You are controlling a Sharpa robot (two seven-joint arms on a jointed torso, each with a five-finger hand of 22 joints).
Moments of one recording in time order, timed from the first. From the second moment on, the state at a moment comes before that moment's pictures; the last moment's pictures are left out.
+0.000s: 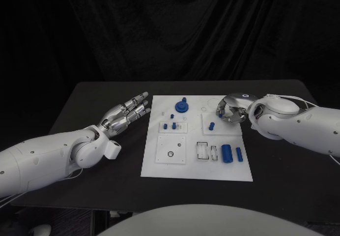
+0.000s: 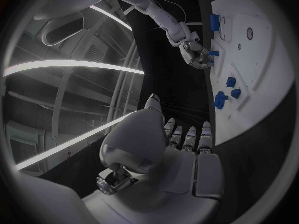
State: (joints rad) left arm 1.08 -0.88 -0.21 1.38 -0.21 0.11 0.68; left_hand 1.41 0.24 -0.28 0.27 0.31 0.19 -0.07 0.02 0.02 0.01 -0.07 0.01 0.00 0.00 0.06 0.00 0.00 0.11 0.06 0.12 0.03 0.19; right arm 1.26 -0.82 -0.25 1.34 -1.52 -0.25 -0.07; right_hand 1.49 -0.16 0.34 0.13 0.49 0.92 0.11 0.29 0.25 0.70 0.09 0.75 0.40 1.39 0.02 1.27 1.06 0.12 1.36 0.12 1.02 1.31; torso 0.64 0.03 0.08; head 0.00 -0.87
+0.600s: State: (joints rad) left arm 1.08 -0.88 -0.21 1.37 -0.21 0.12 0.68; left_hand 1.41 0.24 -0.27 0.26 0.32 0.19 -0.06 0.02 0.02 0.02 -0.07 0.01 0.00 0.00 0.07 0.00 0.00 0.11 0.06 0.12 0.03 0.19; right arm 1.26 -0.82 -0.25 1.34 -1.52 -0.28 -0.04; right_hand 1.53 -0.11 0.36 0.09 0.45 0.95 0.13 0.37 0.30 0.79 0.07 0.78 0.39 1.40 0.00 1.28 1.07 0.12 1.39 0.10 1.07 1.31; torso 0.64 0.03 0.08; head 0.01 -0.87
